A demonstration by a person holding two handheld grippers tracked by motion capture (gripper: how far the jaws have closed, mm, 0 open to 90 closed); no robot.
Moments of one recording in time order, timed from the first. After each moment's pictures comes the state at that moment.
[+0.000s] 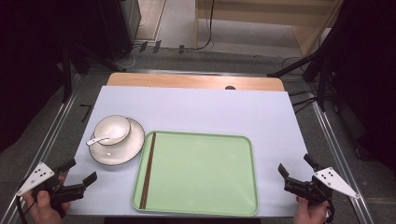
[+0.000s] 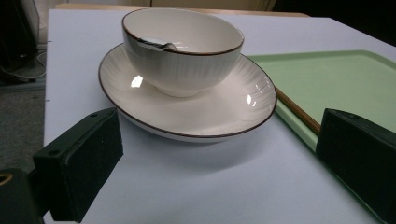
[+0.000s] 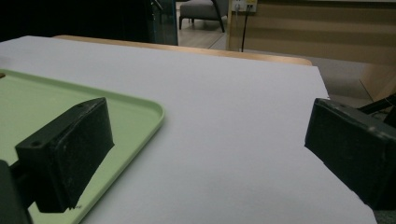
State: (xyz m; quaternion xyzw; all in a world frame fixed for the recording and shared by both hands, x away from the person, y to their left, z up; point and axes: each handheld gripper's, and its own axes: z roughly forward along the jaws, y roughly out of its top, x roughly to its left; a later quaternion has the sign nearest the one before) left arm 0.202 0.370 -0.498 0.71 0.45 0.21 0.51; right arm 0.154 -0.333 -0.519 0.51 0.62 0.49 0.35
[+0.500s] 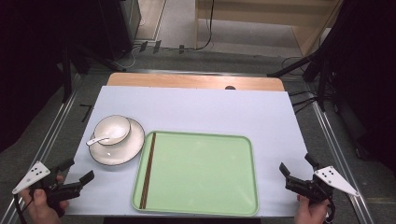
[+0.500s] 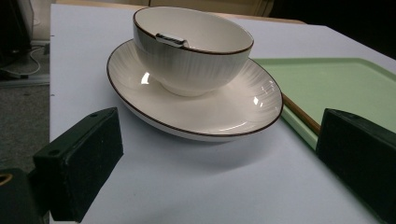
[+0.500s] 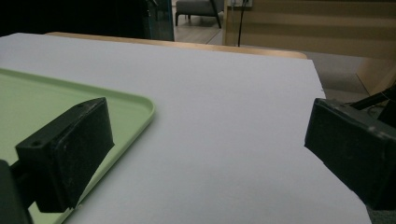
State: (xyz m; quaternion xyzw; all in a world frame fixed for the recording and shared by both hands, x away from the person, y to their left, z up) left arm 0.206 0.376 -0.502 0.70 0.45 0.19 0.51; right arm 0.158 -0.339 -0.524 0.52 0.61 0.49 0.35
